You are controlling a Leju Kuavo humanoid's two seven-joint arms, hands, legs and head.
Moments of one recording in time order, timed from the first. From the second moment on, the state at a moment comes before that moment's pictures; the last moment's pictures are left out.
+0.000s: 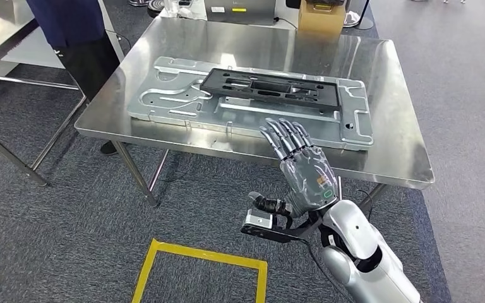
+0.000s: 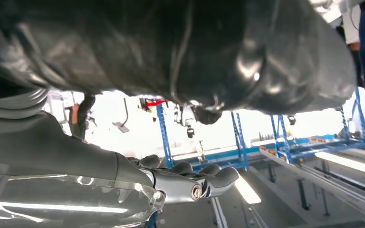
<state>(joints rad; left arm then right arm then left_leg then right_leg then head) -0.05 0.01 -1.31 0.00 1.41 0.06 -0.13 -0.42 -0.18 0.60 -1.70 1.04 -0.27 0.08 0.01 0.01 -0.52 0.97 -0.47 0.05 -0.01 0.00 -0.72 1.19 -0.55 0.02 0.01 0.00</state>
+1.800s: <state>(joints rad) -0.04 0.02 -1.33 0.00 1.44 0.07 -0.13 -0.35 -0.19 0.61 -1.68 1.17 -0.28 0.11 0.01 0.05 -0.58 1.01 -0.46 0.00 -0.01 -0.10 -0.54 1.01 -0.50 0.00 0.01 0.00</state>
